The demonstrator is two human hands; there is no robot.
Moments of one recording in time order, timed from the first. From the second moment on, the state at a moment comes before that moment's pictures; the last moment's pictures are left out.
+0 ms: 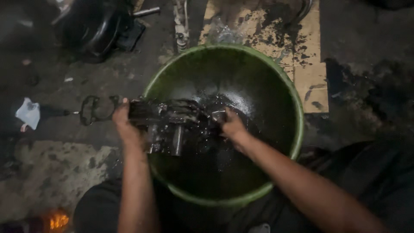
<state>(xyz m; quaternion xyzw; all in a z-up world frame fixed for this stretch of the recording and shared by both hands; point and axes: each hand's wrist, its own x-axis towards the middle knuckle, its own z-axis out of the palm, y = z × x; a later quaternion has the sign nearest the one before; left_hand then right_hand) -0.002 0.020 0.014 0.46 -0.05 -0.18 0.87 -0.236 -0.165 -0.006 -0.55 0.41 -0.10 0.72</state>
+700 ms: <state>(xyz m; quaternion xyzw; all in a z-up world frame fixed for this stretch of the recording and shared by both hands) -0.034 -0.031 0.004 0.55 0.13 -0.36 0.74 -0.263 -0.165 0.017 -0.61 0.37 -0.38 0.59</state>
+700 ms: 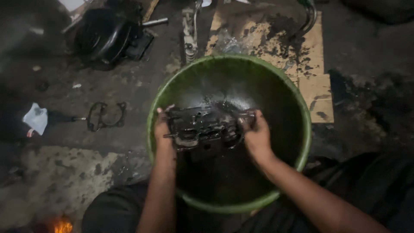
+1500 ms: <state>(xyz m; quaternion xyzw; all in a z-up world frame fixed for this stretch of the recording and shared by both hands) -0.161 0.001 0.128 0.88 -0.47 -0.02 0.09 -0.253 -0.176 0.014 -0.75 0.37 -0.24 0.49</state>
